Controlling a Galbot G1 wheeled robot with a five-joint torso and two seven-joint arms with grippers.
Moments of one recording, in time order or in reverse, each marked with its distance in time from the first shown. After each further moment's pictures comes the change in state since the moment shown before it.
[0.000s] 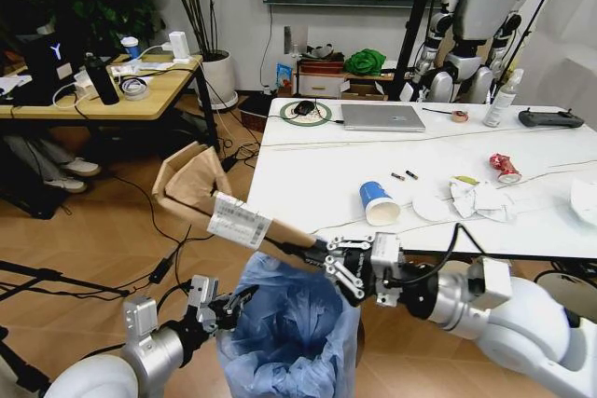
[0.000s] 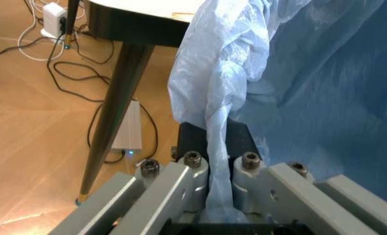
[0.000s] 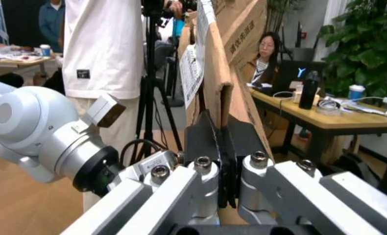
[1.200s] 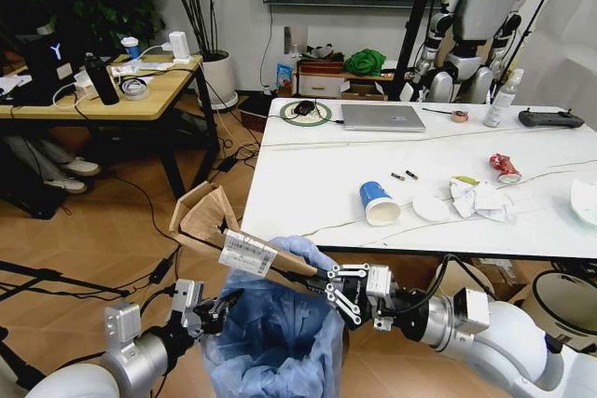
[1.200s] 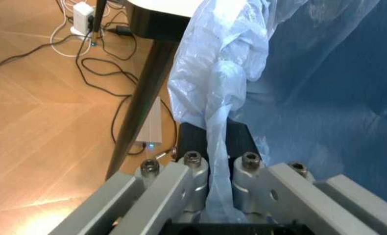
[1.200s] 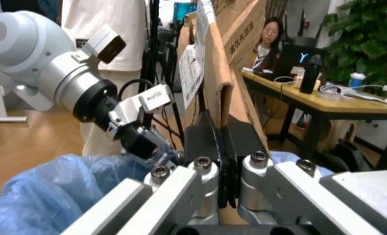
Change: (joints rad) left arm 0.130 0.027 -0.135 -0.048 -0.030 0.004 -0.045; right arm -0.289 0.086 0.183 -0.052 -0.192 0.050 -0.136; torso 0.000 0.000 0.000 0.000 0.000
